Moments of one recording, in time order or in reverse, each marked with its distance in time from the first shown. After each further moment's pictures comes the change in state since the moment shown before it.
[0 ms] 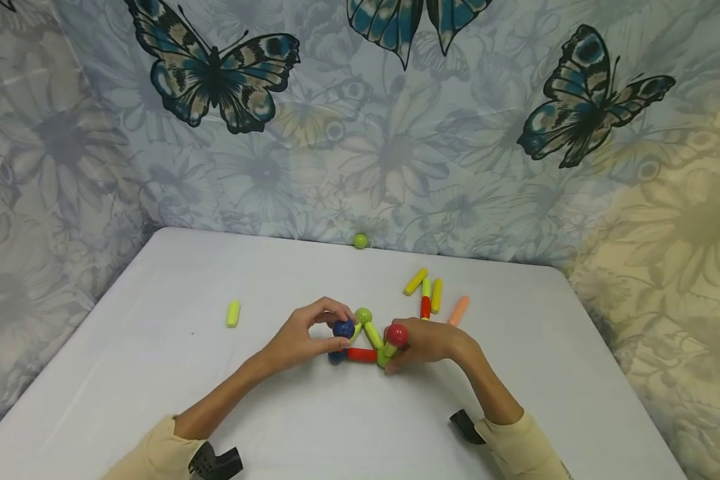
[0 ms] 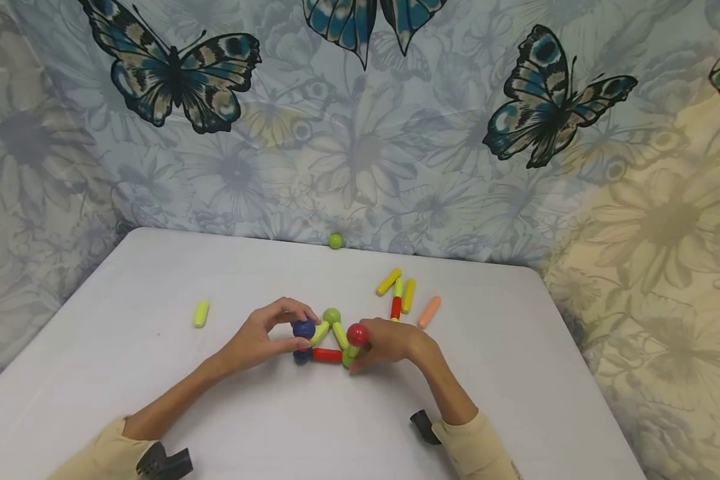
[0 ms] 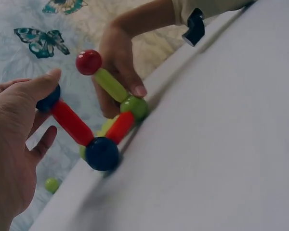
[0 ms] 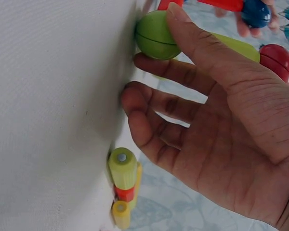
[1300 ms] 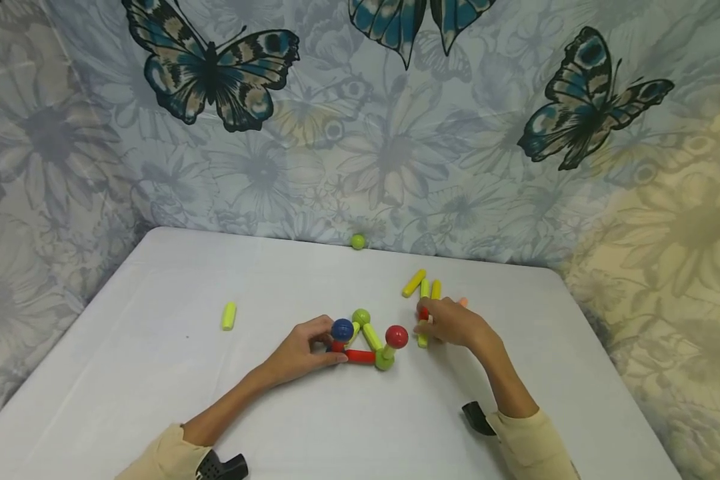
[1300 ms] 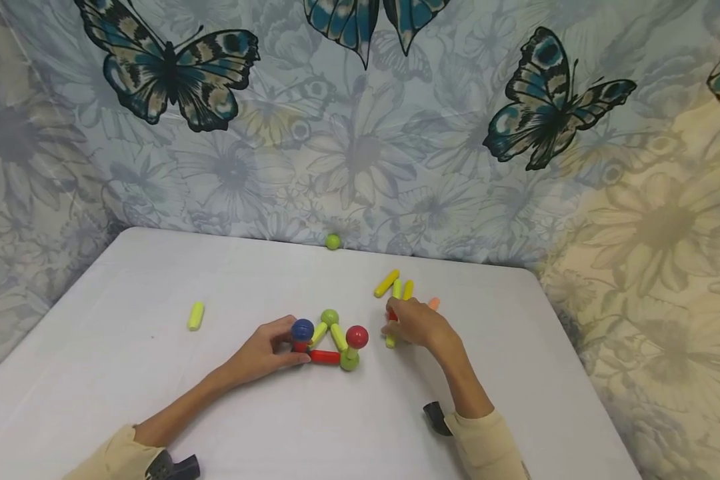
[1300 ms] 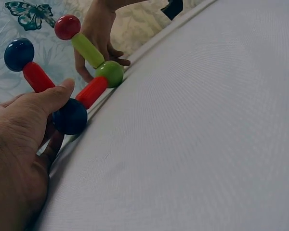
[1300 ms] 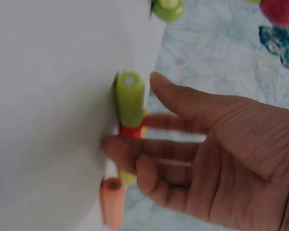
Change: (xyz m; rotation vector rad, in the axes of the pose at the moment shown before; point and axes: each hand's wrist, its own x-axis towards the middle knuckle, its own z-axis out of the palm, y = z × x) left_hand -0.023 -0.055 0.011 0.079 -0.025 -0.066; right_hand -0.004 0.037 -0.021 -0.154 0.276 0.241
